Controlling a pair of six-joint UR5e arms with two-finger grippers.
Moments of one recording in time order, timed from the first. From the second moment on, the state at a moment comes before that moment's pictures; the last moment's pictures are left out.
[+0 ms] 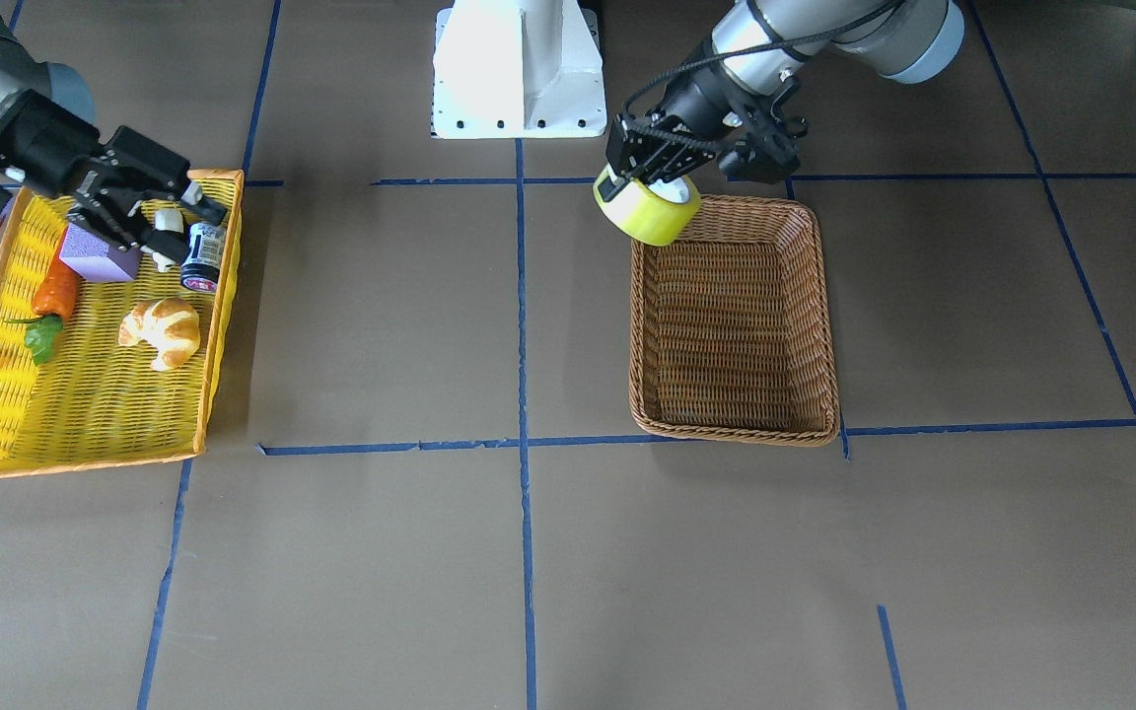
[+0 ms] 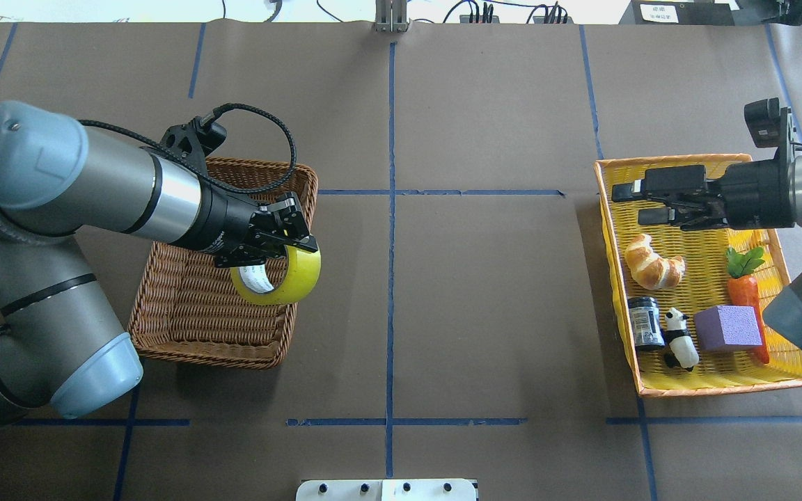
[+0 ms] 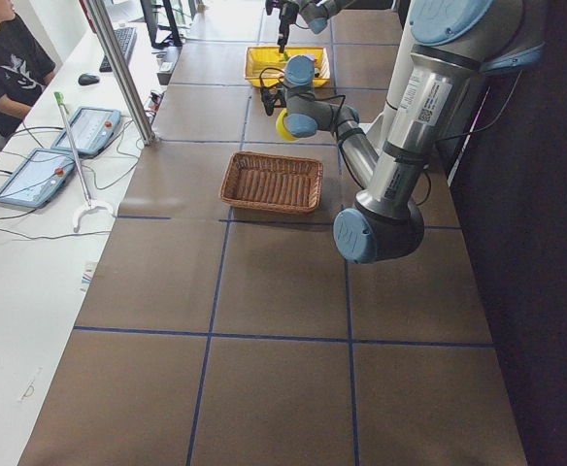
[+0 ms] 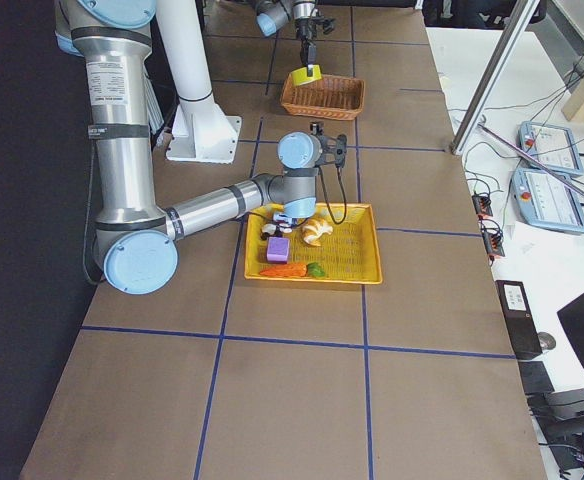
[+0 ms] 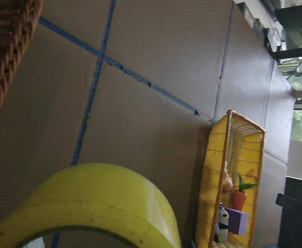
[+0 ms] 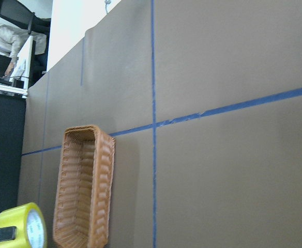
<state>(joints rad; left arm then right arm) -0.66 -2.02 -1.97 -1.94 -2.10 -1.68 0.95 -1.53 1.78 -0.29 2.25 1.57</state>
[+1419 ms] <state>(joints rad) -0.67 -2.05 -1.66 -1.71 -2.12 -1.40 1.10 -1.65 1.78 -0.51 2.37 1.21</state>
